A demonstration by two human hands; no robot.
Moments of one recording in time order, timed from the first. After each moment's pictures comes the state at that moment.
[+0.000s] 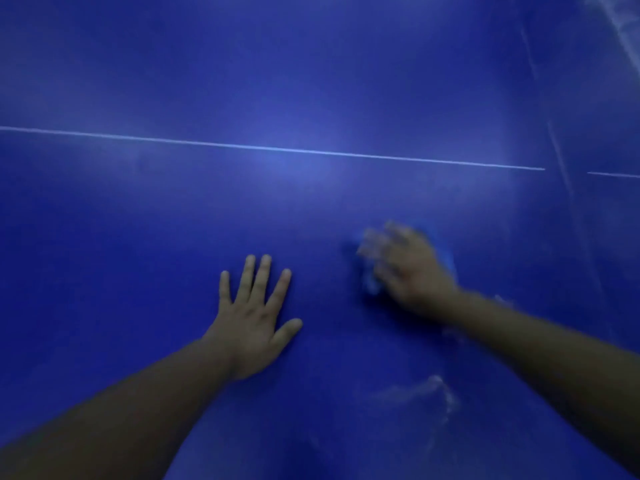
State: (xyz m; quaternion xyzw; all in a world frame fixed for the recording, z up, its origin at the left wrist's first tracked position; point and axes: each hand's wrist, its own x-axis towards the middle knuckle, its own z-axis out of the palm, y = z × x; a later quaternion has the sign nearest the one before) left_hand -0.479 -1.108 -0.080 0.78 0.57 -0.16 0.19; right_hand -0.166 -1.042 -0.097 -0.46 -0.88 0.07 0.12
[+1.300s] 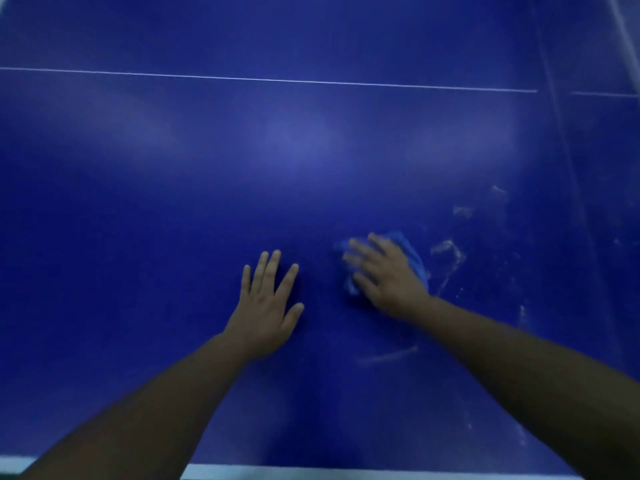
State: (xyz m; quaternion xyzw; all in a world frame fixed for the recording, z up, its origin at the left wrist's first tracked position) left_hand -0.573 -1.299 -0.059 0.80 0.55 -0.09 0.21; right_hand -0.291 -1.265 -0.078 -0.52 -0.83 0.16 0.10
